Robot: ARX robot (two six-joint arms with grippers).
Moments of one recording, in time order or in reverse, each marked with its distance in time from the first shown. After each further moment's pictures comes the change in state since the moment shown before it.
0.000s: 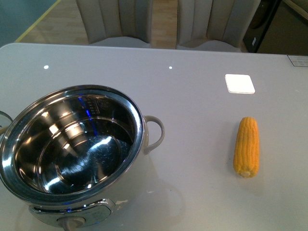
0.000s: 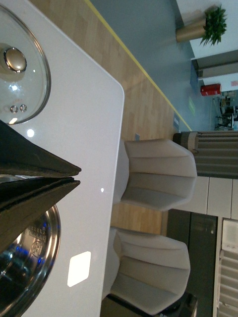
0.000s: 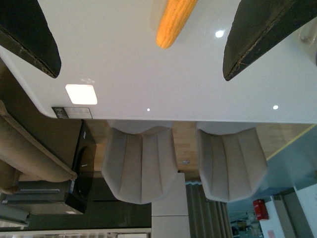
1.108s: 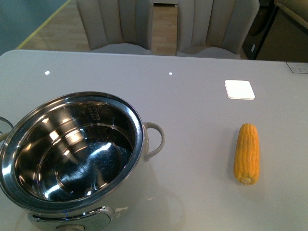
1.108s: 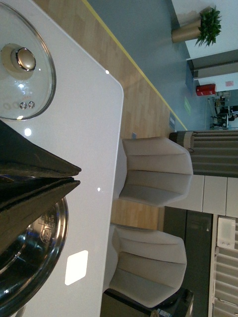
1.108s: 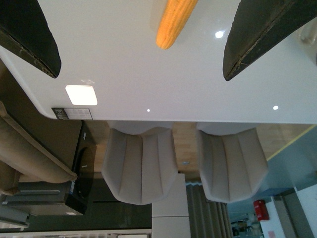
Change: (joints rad) left arm -0.154 -0.509 0.000 -0.501 -0.147 0.001; right arm 0.000 0.000 0.000 0.000 0.000 0.000
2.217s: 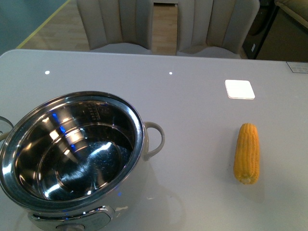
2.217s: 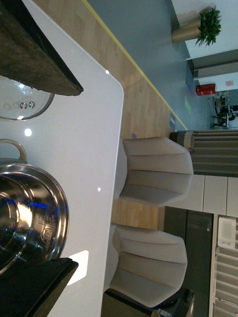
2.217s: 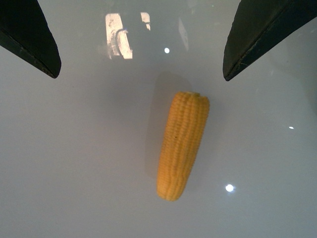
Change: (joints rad) left arm 0.000 -0.001 0.000 -0.002 0.000 0.002; right arm 0.151 1.286 0.335 0.140 0.168 0.217
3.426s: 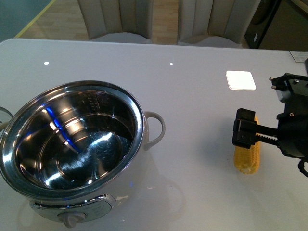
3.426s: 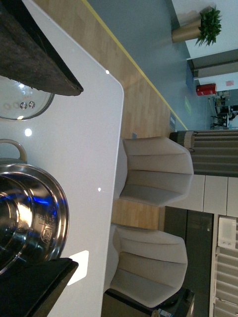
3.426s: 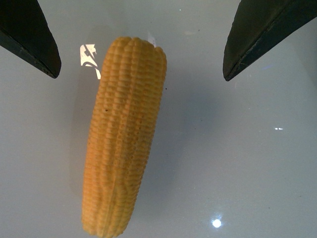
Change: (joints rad) left arm 0.000 0.000 0.000 0.000 0.000 0.000; right arm 0.080 0.668 0.319 0.204 -0.063 0.156
